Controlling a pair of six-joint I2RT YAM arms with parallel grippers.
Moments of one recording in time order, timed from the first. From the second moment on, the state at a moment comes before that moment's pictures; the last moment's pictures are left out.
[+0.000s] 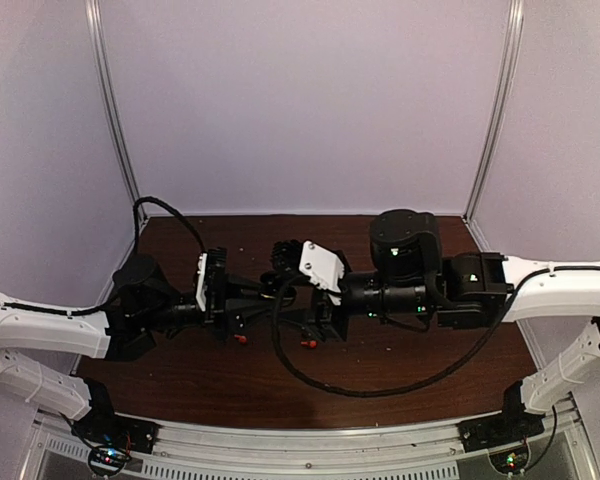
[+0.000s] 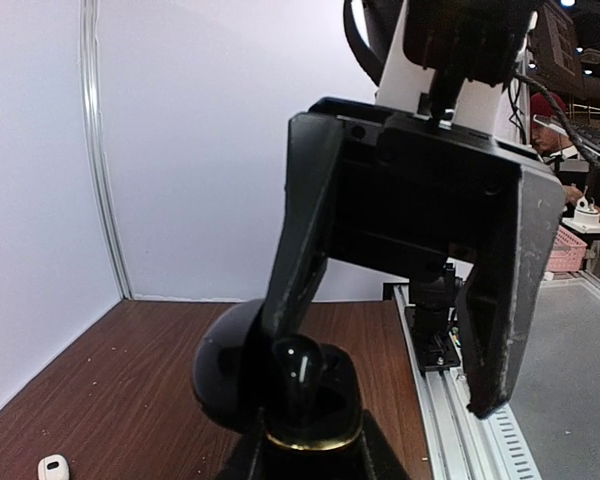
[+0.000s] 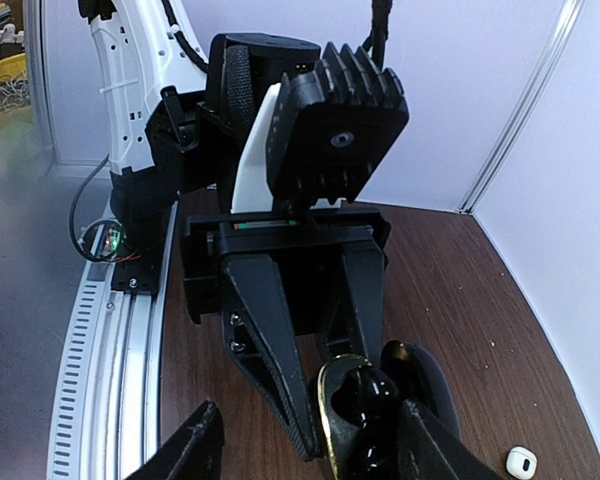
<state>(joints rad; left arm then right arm) -0.95 1.19 0.52 0.81 0.53 0.00 1.27 1.38 1.20 -0.11 -0.05 -0.27</state>
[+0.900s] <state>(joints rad) -0.89 1.18 0.47 0.87 0.50 -0.08 1.20 1.27 1.10 -0.08 -0.08 -0.24</state>
